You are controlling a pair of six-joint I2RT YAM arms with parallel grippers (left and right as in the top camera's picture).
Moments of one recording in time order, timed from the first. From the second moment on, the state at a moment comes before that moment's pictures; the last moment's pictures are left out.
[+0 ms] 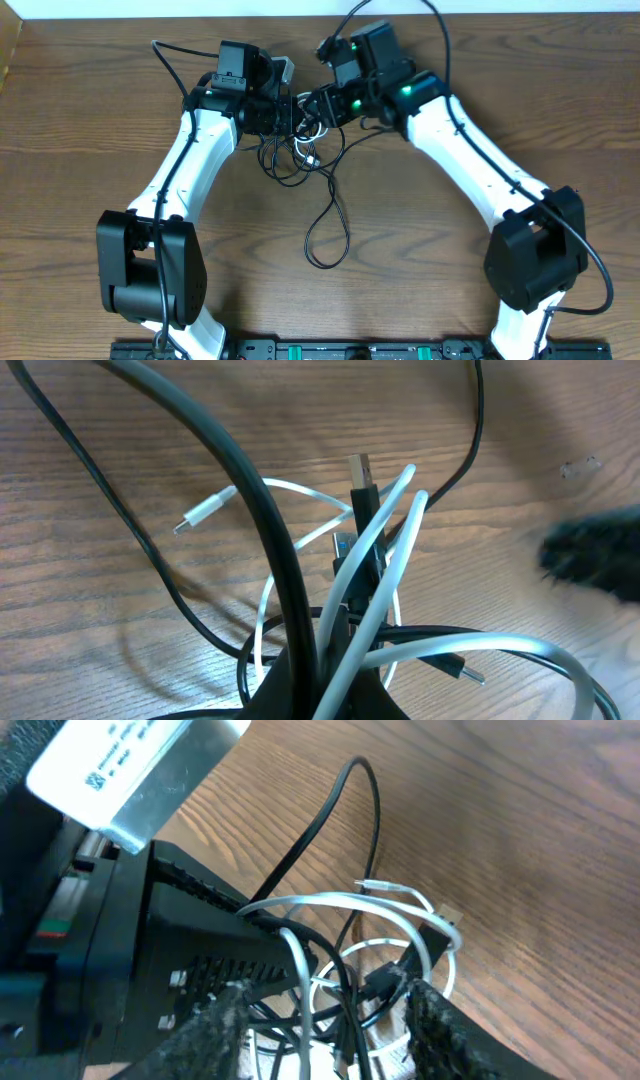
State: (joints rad) left arm -0.17 1.81 1.40 -0.65 0.44 -0.14; right arm 0.52 1.98 1.70 -0.54 -0.42 0.16
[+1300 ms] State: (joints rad) left arm -0.17 1.81 1.40 -0.64 0.43 -0.15; right arm 0.30 2.04 1.70 -0.47 -1.16 0.15
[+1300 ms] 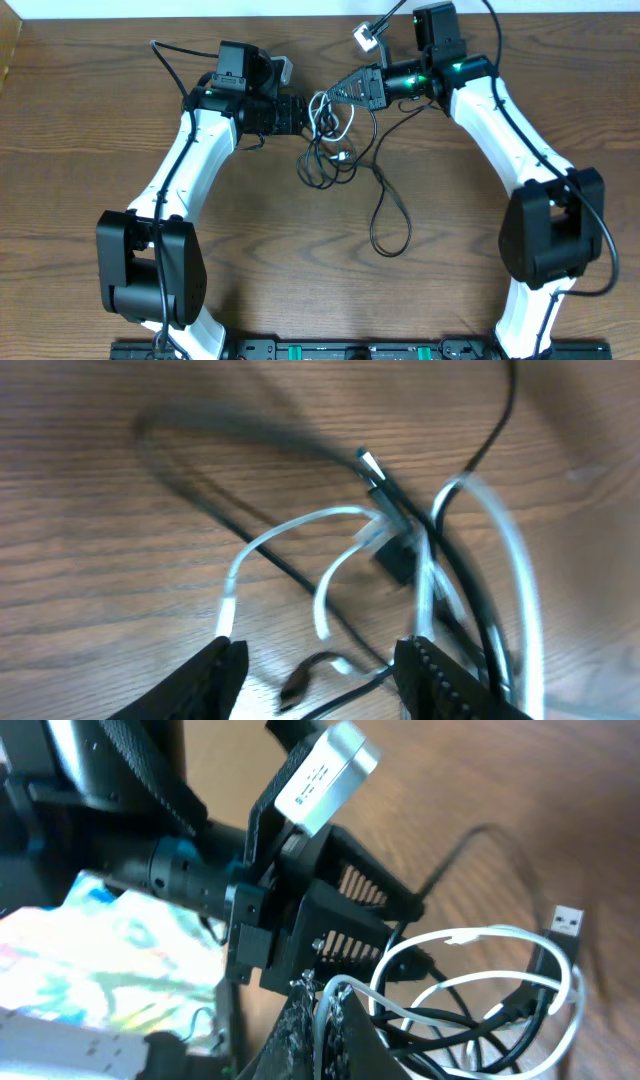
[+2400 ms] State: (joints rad) left arm -0.13 1.82 1.40 -0.57 0.89 -0.13; right arm 0.26 2.10 1.70 -0.04 -1.47 0.36
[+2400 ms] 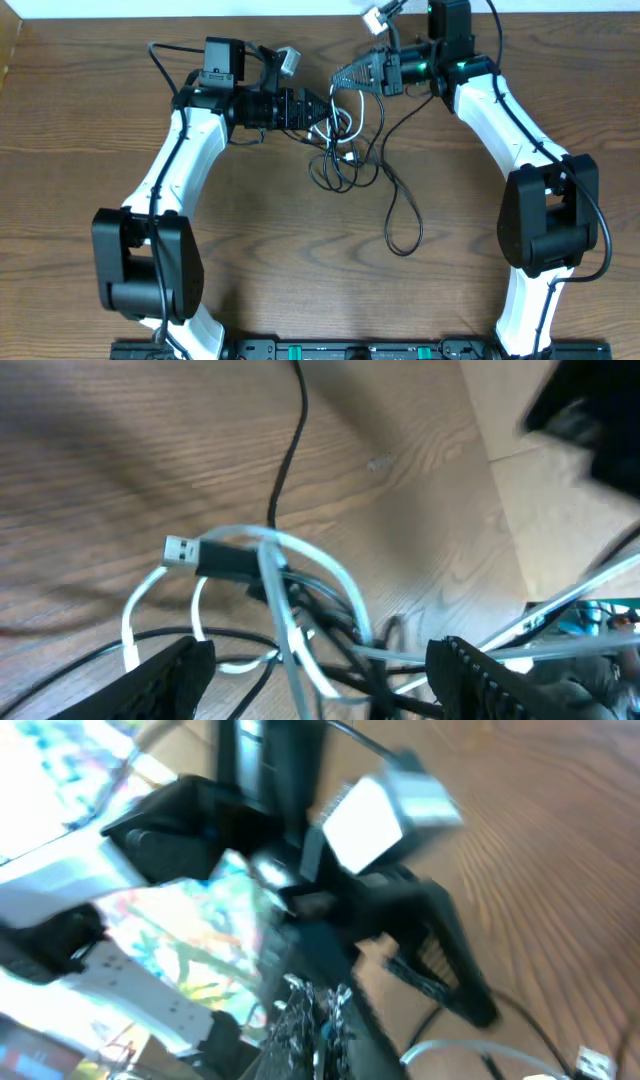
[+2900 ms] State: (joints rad) left arm -0.13 1.96 1.40 -0.57 0.90 -0.10; right arm 0.25 2.10 1.70 0.41 -1.55 0.84
